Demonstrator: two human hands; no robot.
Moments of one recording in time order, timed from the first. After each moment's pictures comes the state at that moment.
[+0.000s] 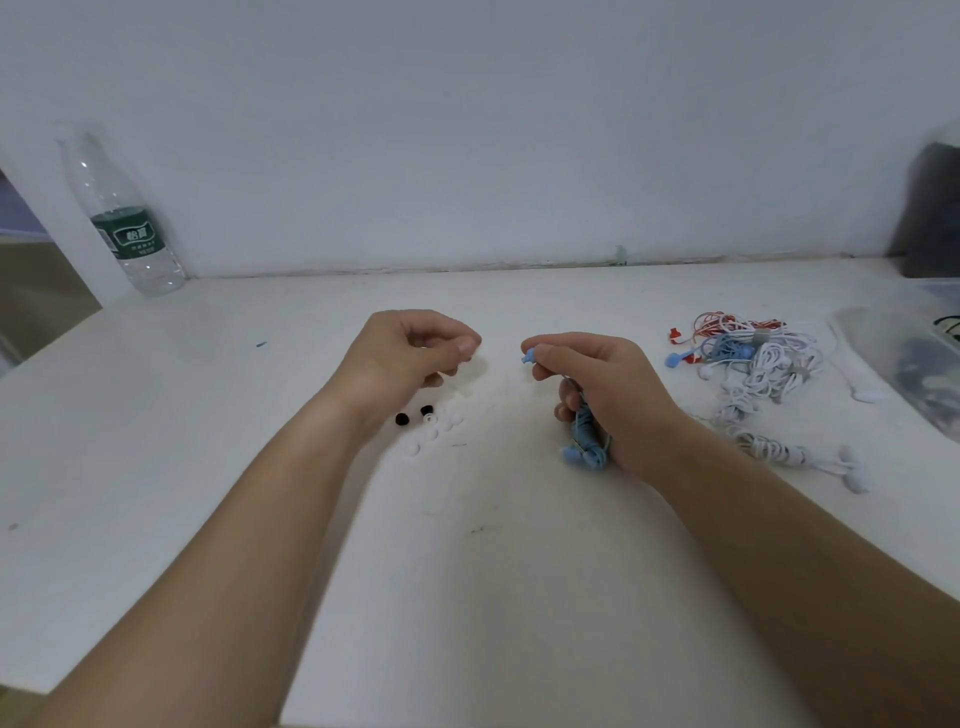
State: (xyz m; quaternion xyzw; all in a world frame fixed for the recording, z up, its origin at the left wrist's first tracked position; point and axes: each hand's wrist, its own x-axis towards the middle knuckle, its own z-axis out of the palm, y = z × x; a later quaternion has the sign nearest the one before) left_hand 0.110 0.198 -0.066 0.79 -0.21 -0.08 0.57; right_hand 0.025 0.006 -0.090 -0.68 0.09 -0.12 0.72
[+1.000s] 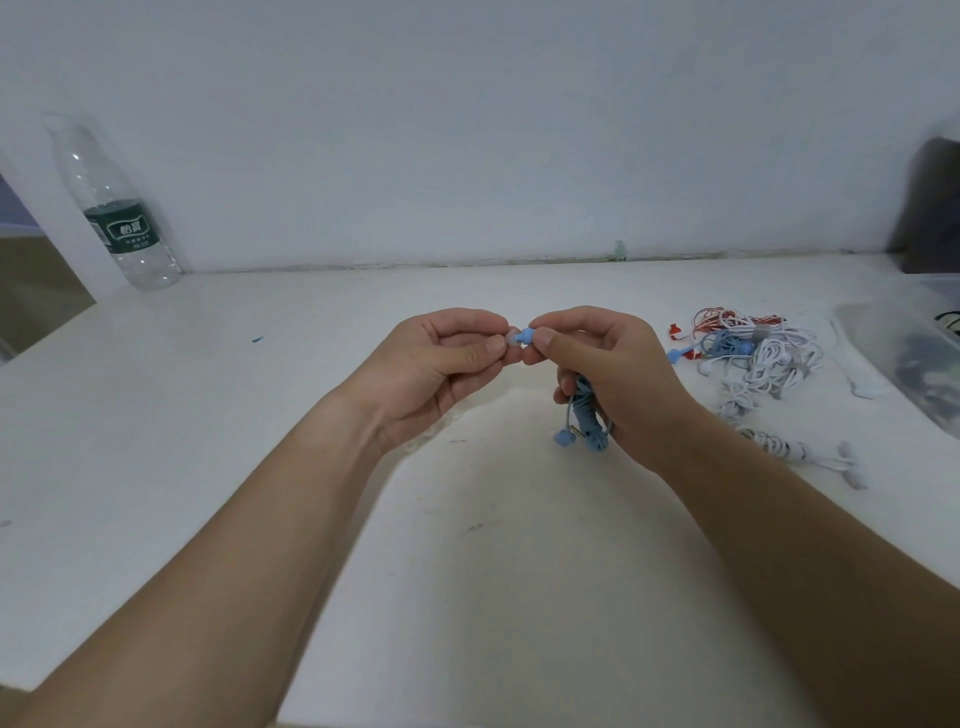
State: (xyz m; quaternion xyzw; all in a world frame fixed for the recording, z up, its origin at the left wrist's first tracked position) left_hand 0.093 0.177 -0.063 0.55 -0.16 -0.27 0.77; right_hand 0.019 0.004 -0.077 -0.69 0.01 -0.15 0.71
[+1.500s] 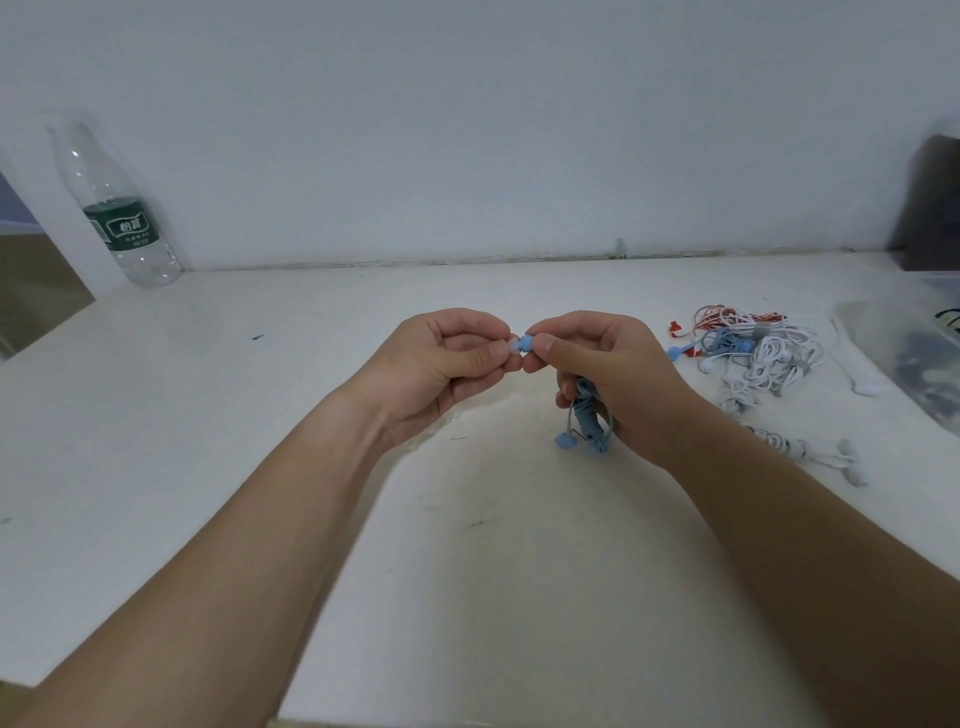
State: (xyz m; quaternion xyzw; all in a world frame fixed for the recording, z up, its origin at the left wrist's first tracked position) left_hand 0.093 0.177 -0.065 0.58 -0.18 -0.27 0.75; right_hand 0.019 -0.002 -0.079 -0.71 0.00 -0.10 0.70
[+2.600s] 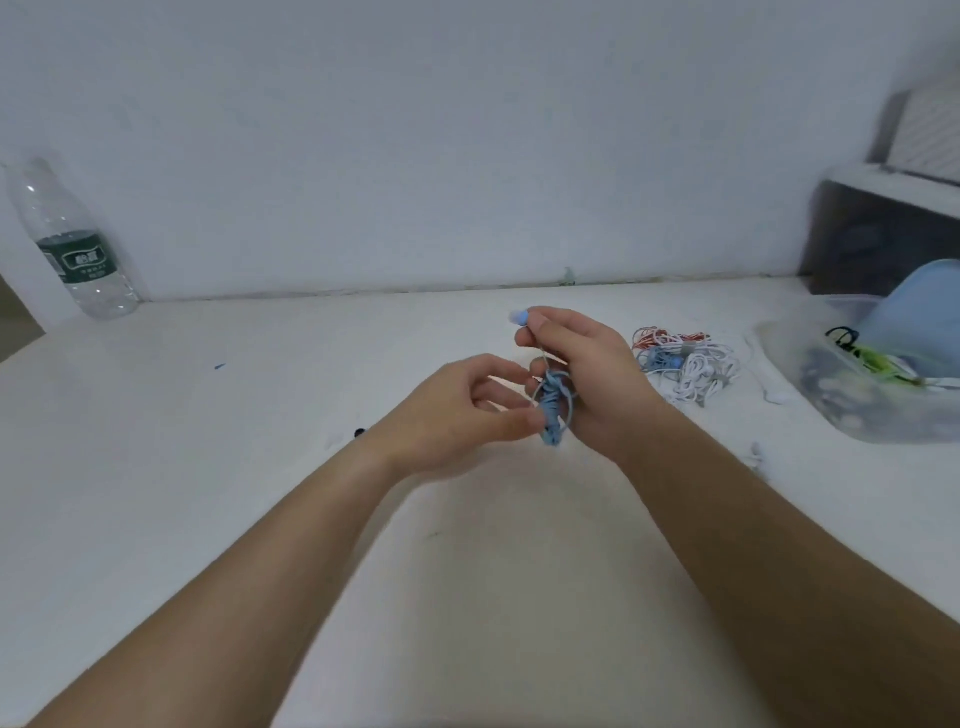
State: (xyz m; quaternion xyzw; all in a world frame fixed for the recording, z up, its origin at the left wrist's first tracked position) left_hand 0.062 0.147 -0.069 0.77 -0.33 -0.21 0.50; right_hand 0.015 -0.010 -0.062 -0.56 0.10 -0.14 0.81
